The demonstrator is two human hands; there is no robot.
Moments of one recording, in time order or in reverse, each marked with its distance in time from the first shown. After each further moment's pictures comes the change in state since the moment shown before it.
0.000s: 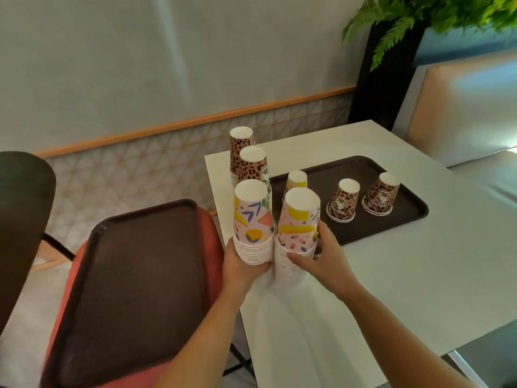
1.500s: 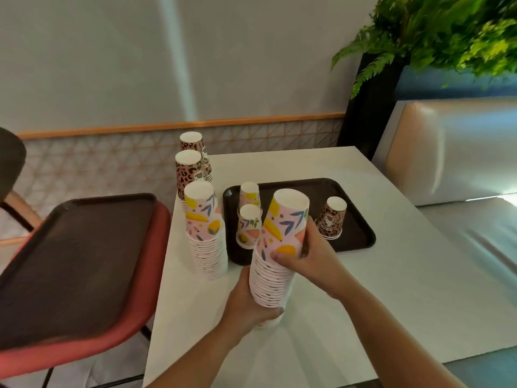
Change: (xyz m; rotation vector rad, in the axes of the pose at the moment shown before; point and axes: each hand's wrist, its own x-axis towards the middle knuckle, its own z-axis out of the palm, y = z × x) left_hand -0.093 0.031 0.161 0.149 -0.203 -0.239; right_hand 0.005 -0.011 -0.161 0.078 -0.312 -0.107
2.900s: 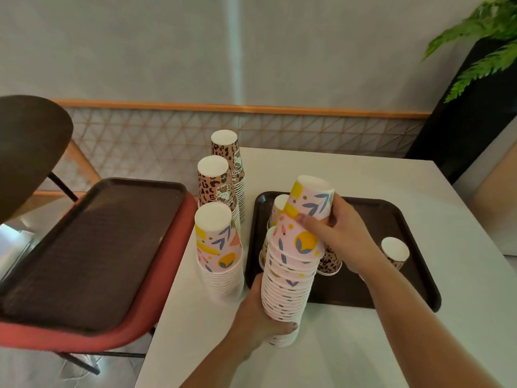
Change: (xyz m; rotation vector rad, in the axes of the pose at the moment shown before) left_hand 0.067 0.007 -0.003 -0.042 0.132 -0.080; right_hand 0.147 -0.008 -0.028 -0.005 -0.113 -0.099
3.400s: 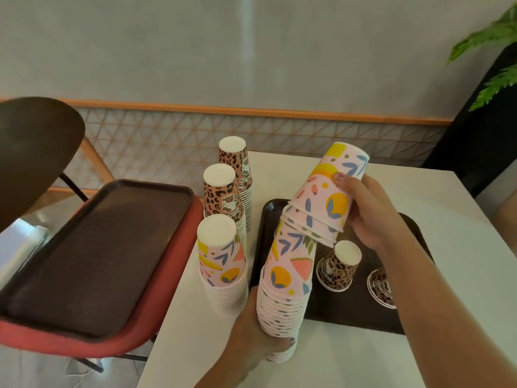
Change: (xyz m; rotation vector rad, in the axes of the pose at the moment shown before) left_hand 0.006 -0.009 -0.005 -0.054 0.104 -0.016; right_hand 0.054 -0.012 -0.023 0.507 -0.023 0.115
